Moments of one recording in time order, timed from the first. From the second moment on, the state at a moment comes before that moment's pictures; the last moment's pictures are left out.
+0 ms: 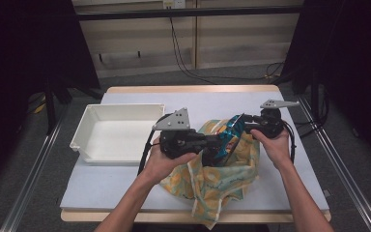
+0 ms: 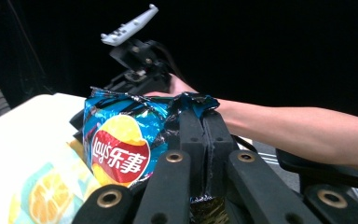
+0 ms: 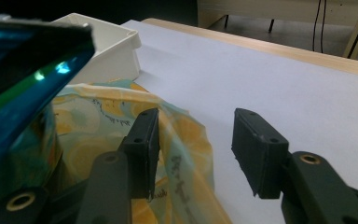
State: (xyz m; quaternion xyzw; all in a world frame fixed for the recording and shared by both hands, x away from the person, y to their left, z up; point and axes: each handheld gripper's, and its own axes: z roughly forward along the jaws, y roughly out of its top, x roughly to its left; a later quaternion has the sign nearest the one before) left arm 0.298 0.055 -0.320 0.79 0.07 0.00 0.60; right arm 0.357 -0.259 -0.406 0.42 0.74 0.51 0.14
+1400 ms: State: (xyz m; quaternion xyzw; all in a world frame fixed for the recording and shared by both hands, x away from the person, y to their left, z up) left arm 0.345 0.035 -0.274 0.78 0.09 0.02 0.62; right arm 0.280 -0.268 -0.393 0.38 0.74 0.53 0.16
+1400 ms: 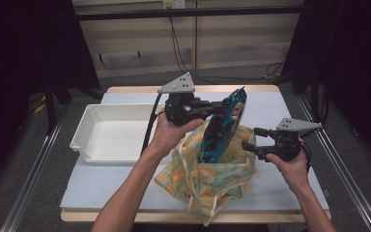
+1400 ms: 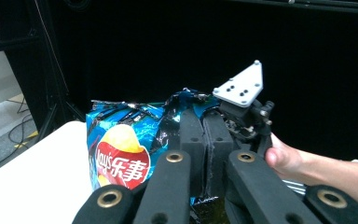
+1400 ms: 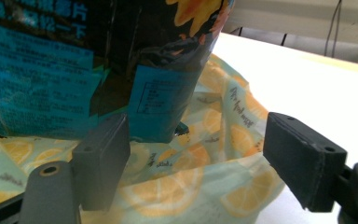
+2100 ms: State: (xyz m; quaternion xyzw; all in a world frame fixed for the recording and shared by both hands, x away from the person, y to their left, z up) left arm 0.356 0.036 -0.239 0.75 0.10 0.03 0.65; right arm 0.275 -0.271 -0.390 0.38 0.74 0.53 0.16
